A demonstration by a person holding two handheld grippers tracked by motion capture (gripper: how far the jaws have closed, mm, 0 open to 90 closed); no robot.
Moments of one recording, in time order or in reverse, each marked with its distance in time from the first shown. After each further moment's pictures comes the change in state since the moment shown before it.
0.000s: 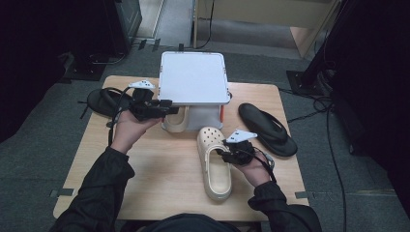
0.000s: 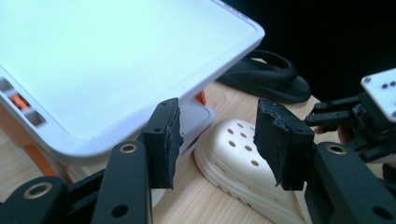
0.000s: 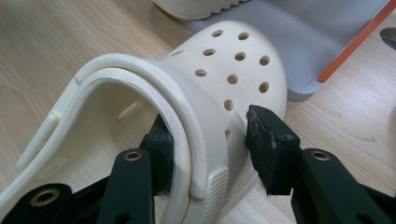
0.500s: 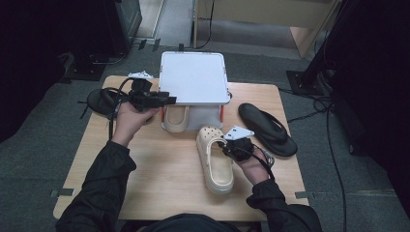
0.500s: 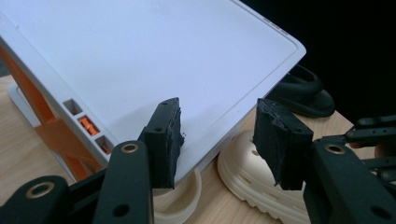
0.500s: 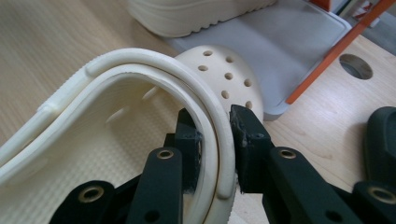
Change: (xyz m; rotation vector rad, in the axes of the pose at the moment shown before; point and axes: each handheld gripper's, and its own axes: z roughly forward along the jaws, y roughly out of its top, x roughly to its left) left arm 0.029 0.010 0.009 -0.002 0.047 -0.047; right arm 0.002 0.017 -0.002 -0.020 -0.097 -0.064
